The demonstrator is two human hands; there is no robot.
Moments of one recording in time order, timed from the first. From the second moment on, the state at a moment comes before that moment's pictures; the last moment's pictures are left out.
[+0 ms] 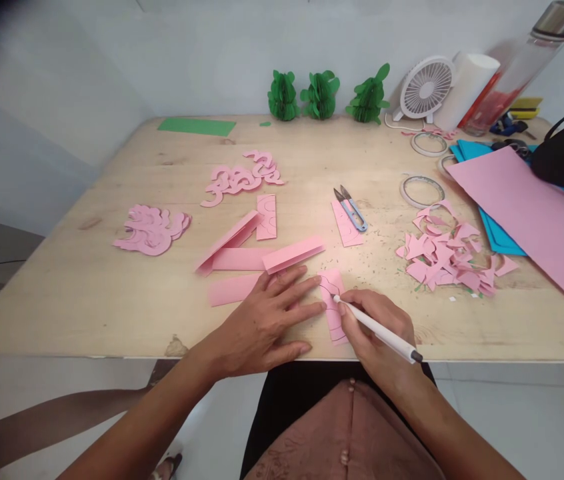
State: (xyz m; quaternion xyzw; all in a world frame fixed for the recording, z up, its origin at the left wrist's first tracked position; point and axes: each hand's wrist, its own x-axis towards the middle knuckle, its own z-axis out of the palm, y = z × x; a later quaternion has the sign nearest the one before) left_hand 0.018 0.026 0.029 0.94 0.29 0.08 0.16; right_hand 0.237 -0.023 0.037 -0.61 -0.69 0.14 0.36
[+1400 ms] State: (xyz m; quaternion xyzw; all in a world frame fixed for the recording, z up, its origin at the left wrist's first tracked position) left_hand 0.017 0.026 0.031 0.94 0.28 0.07 0.16; right_hand 0.237 -0.026 0.035 -0.59 -0.70 0.17 0.36
